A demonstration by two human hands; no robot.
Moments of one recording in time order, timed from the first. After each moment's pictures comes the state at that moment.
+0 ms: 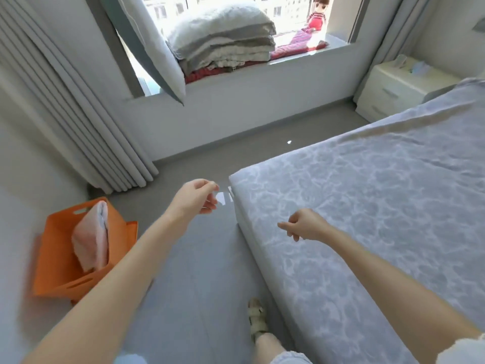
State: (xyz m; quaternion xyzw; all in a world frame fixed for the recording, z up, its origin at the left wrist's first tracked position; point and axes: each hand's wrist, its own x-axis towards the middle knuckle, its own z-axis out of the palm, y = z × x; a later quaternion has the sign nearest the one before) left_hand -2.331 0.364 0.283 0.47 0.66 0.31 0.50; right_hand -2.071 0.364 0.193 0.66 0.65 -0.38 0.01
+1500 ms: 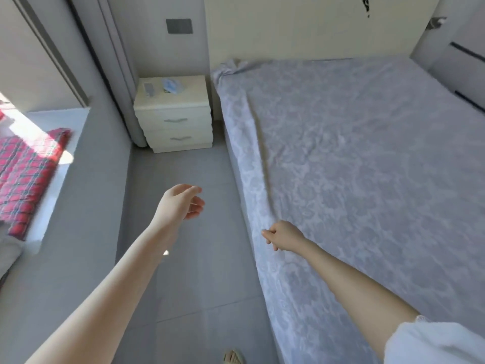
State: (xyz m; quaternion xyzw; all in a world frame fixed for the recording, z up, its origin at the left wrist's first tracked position) left_hand -1.984 1.259 0.268 0.70 0.29 -0.02 0.66; right_hand -1.927 1.023 0.156 0.92 0.06 -0.32 -0.23
